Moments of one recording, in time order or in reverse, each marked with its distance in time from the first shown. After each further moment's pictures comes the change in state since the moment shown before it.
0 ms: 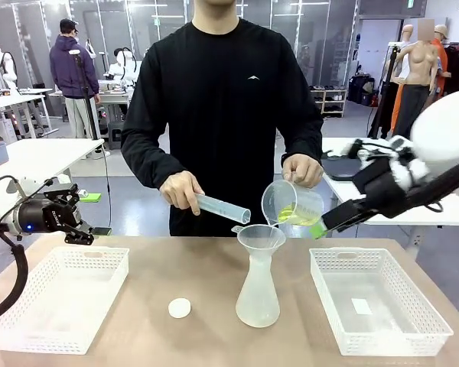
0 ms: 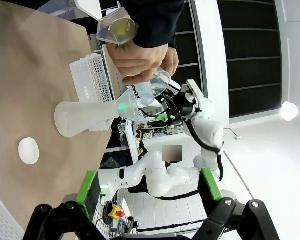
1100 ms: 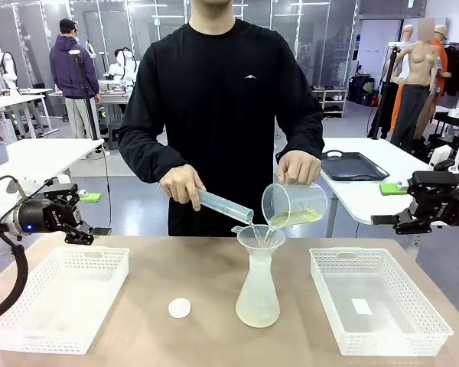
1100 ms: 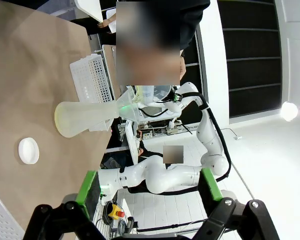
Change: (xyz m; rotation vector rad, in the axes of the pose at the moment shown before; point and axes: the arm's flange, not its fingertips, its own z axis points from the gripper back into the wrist) left arm 0.000 0.000 0.000 0.000 0.000 0.000; right arm -0.058 -0.135 0.040 0.732 -0.273 -0.503
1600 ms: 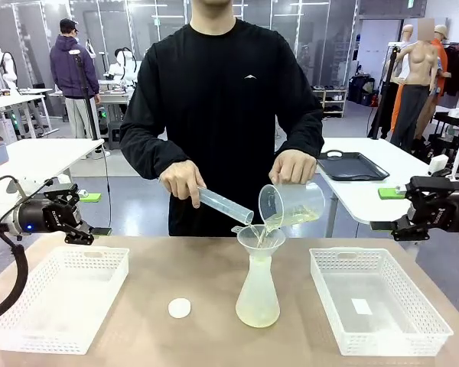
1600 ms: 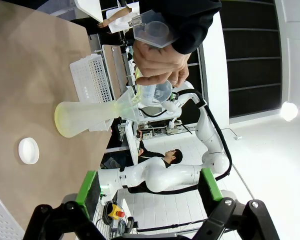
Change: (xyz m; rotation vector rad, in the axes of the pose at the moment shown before) left arm 0.000 0.000 0.000 0.000 0.000 0.000; right arm -0.002 -0.017 0.000 0.008 -0.003 -0.084
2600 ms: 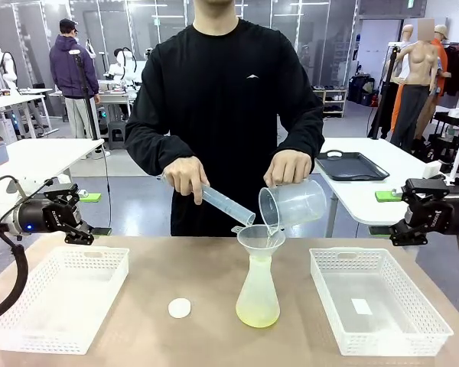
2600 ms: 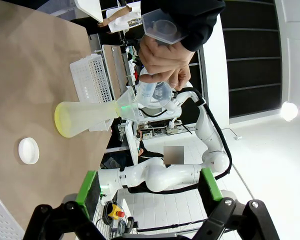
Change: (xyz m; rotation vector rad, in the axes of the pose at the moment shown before) left arm 0.000 0.000 0.000 0.000 0.000 0.000; right arm 0.002 -0.006 -0.002 -0.004 0.016 -0.060
